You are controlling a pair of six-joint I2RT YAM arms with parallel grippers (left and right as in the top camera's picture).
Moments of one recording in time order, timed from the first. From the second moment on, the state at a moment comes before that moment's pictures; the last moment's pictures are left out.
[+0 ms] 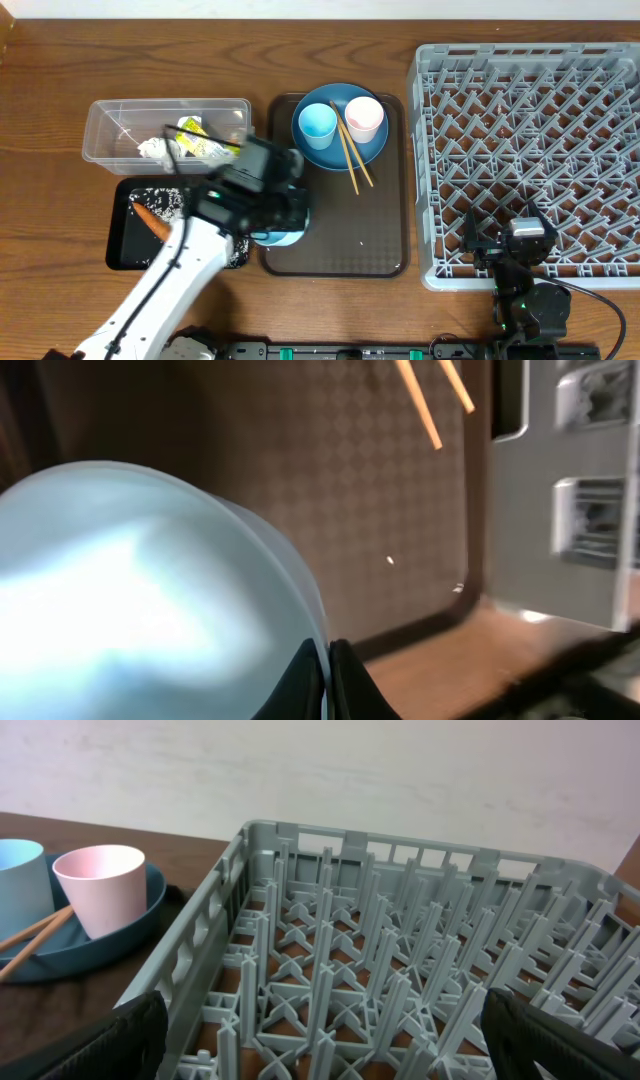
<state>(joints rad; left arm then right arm) -0.48 1.29 0.96 -0.82 0.26 -0.43 0.03 0.01 0.01 -0.07 -0.01 -0.09</state>
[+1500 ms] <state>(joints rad) -0.81 1.52 0.96 -0.64 -0.04 -0.56 0.03 0.01 0.01 -0.07 -0.01 -0.09</state>
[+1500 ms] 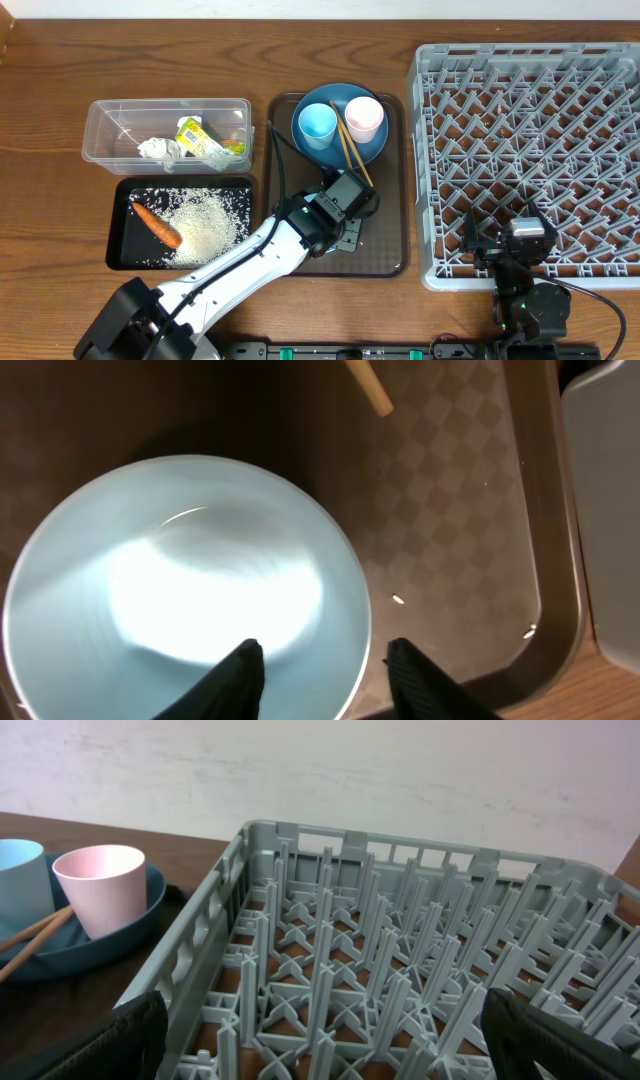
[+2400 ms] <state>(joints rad) -0.62 1.53 1.06 -0.37 -0.22 -0.57 0.03 0.01 0.01 -0.07 -0.01 -0.09</state>
